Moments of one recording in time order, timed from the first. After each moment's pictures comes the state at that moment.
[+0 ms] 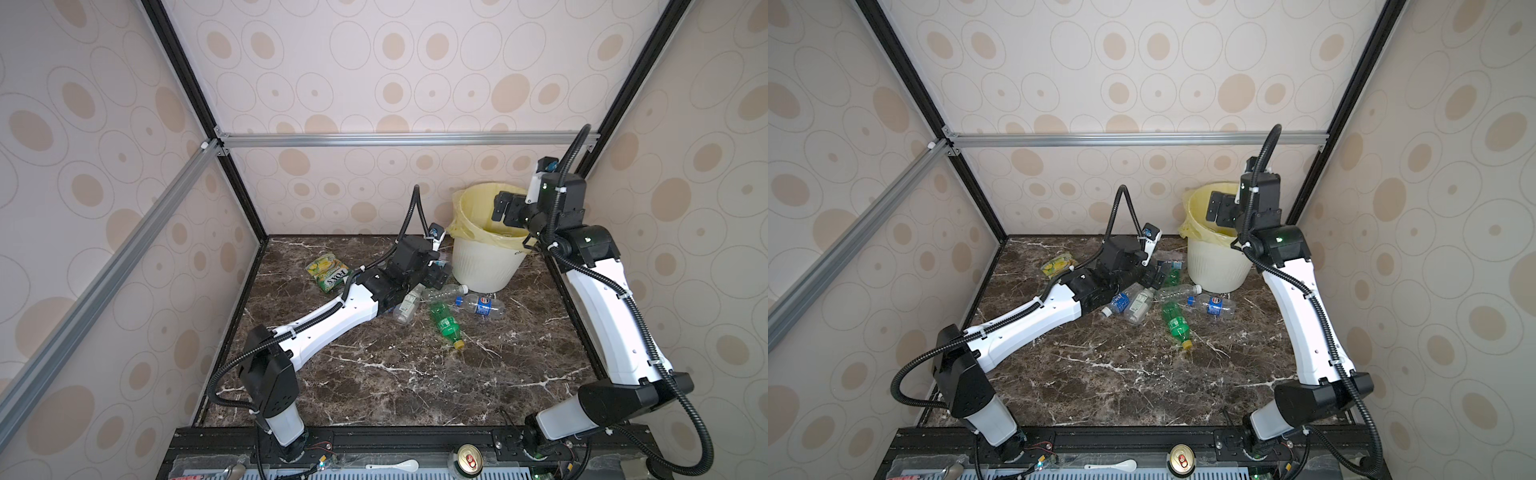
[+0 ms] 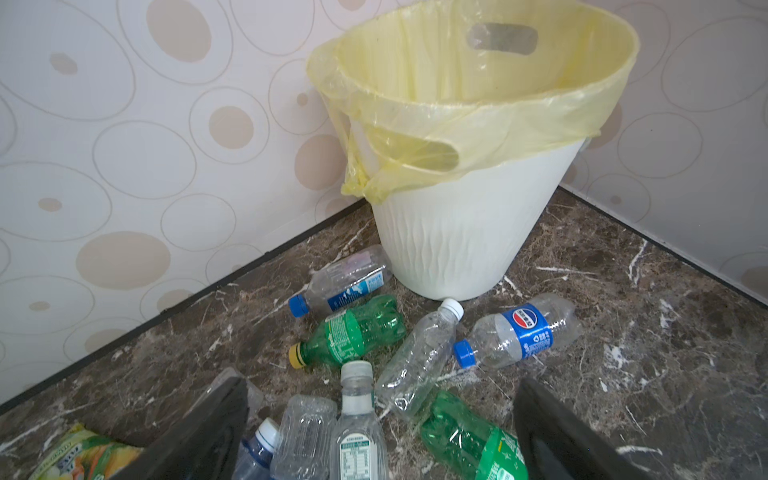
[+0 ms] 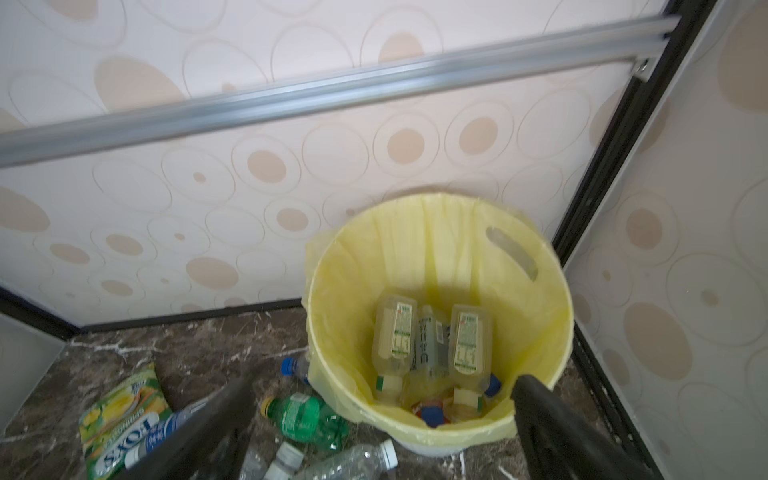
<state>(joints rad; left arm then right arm) -0.82 1.68 1.53 -0.29 -0.24 -0.03 0.26 1.48 1.83 -0.74 0.23 0.23</state>
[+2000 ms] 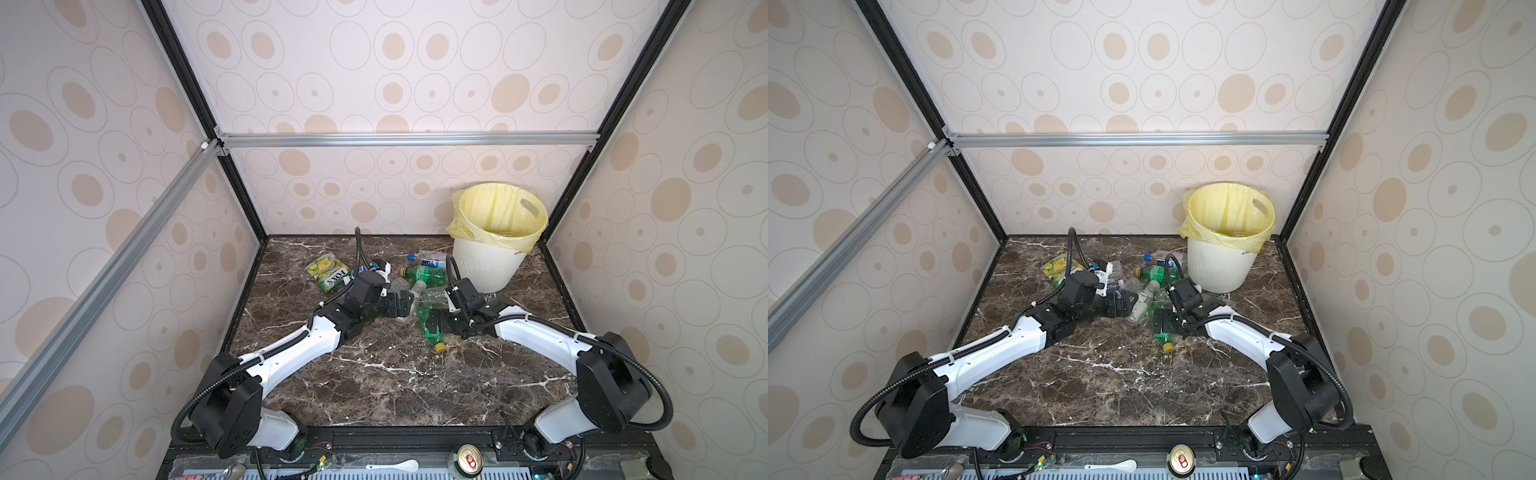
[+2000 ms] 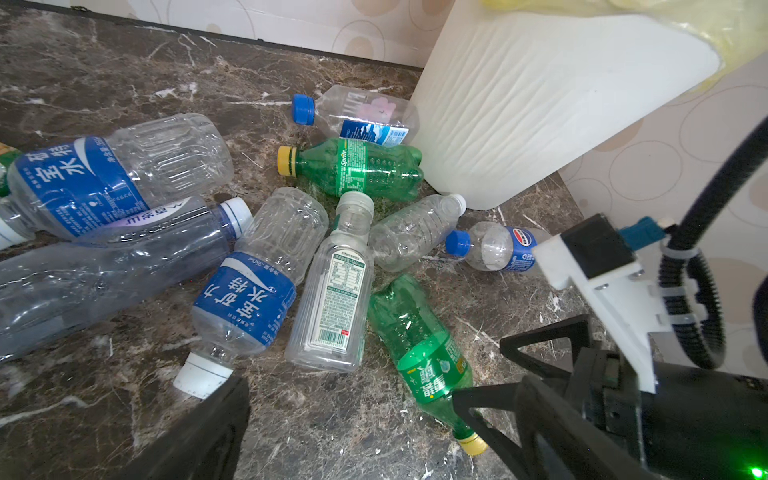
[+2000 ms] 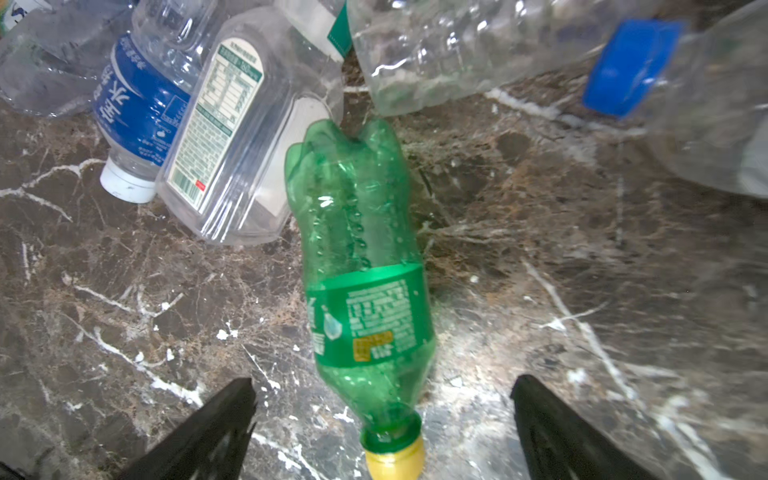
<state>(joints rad) -0.66 1.40 0.96 -0.13 0.01 -0.51 0.58 1.48 0.97 -0.53 -0.02 0.58</state>
